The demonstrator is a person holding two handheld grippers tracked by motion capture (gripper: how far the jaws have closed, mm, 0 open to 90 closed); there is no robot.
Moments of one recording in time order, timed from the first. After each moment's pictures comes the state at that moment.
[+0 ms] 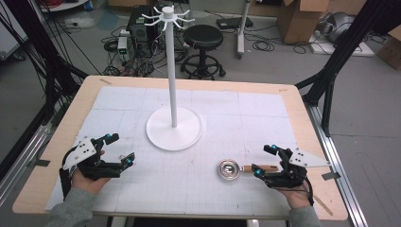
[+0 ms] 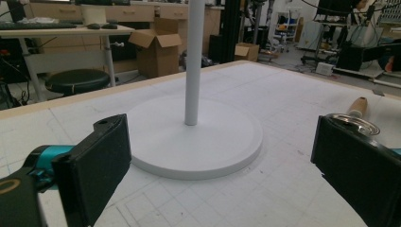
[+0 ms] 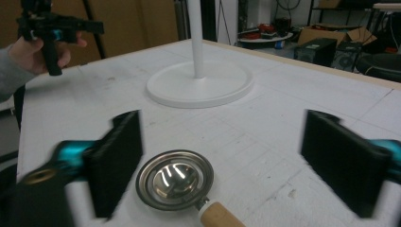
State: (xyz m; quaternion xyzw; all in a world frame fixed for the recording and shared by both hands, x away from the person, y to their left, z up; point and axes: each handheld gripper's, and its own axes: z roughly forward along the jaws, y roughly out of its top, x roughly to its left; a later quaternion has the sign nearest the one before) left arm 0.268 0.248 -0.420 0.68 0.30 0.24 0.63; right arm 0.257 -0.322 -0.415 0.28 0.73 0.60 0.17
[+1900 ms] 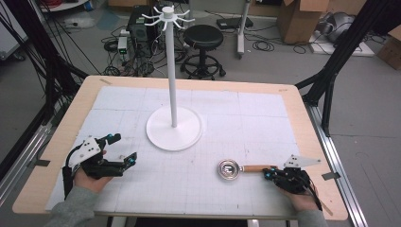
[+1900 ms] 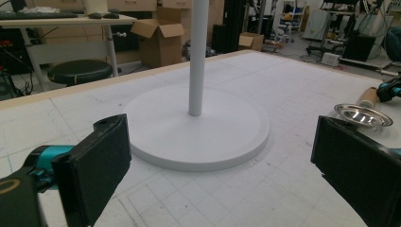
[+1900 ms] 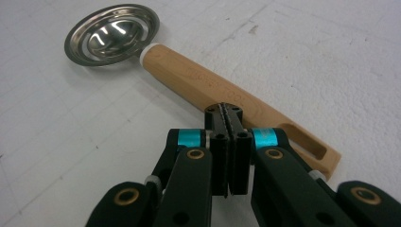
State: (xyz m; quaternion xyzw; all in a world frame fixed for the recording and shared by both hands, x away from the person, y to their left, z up) left arm 0.273 0.244 -0.424 0.69 0.30 0.24 0.61; right arm 0.257 -0.347 -0.450 0.39 0.82 0.41 0.12
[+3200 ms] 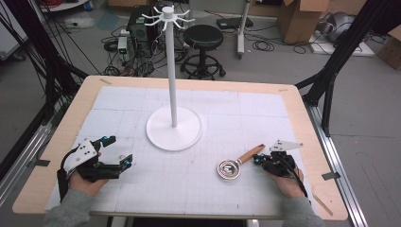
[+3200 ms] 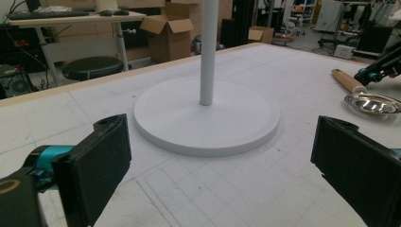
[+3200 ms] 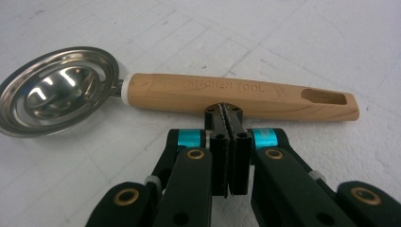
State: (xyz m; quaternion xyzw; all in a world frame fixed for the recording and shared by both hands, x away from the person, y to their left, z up) left arm 0.265 0.256 -0.427 0.70 0.31 0.26 0.59; right arm 0.305 -0.318 -0.450 0.39 0.82 0.40 0.14
